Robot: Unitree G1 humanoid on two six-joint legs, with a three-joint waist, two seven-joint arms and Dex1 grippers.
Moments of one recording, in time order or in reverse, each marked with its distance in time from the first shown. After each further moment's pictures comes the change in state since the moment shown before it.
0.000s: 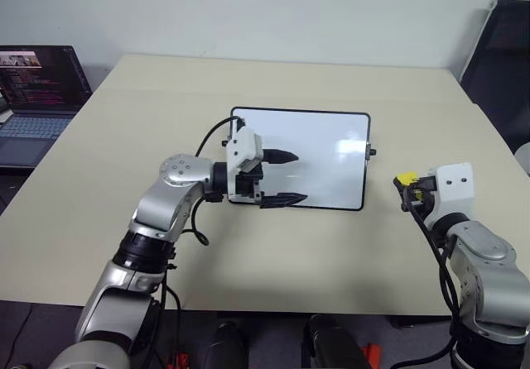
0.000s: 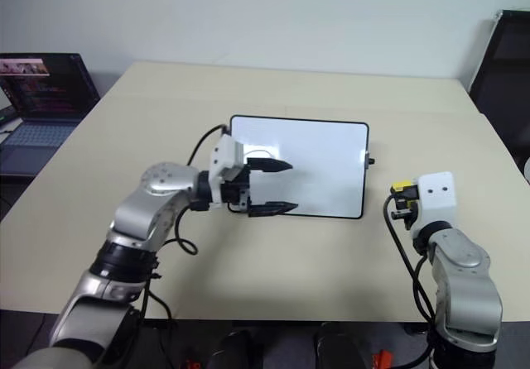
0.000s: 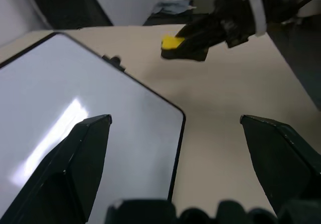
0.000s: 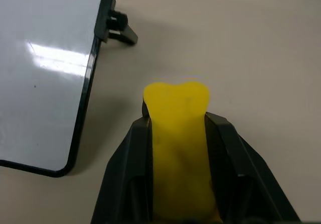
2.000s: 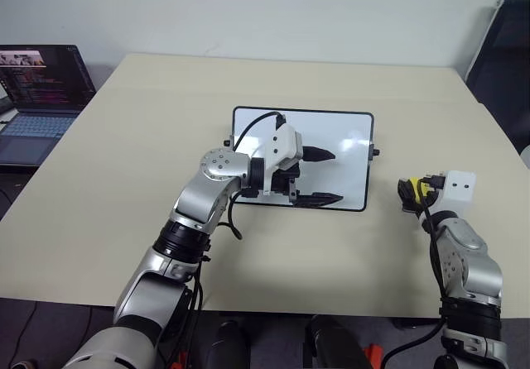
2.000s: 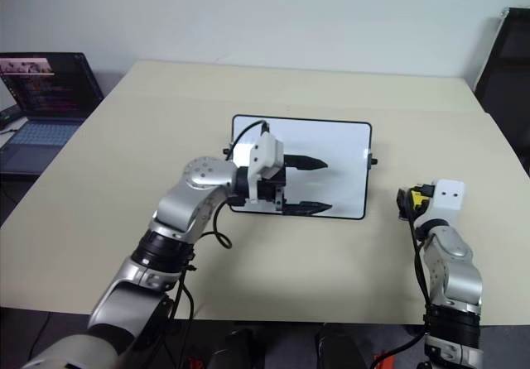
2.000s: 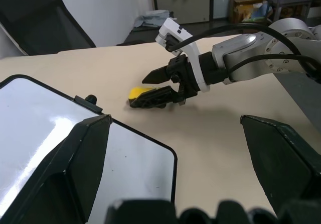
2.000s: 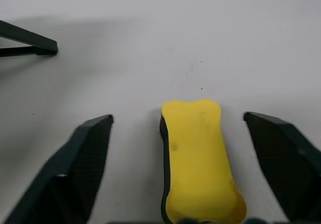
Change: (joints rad) left arm -0.067 -0.152 -0.060 0.045 0.077 -0.002 0.045; right arm -0.079 0.004 -0.096 0.610 0.228 -0.555 -0.187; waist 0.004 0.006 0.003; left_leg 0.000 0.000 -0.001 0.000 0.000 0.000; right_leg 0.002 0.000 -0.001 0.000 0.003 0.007
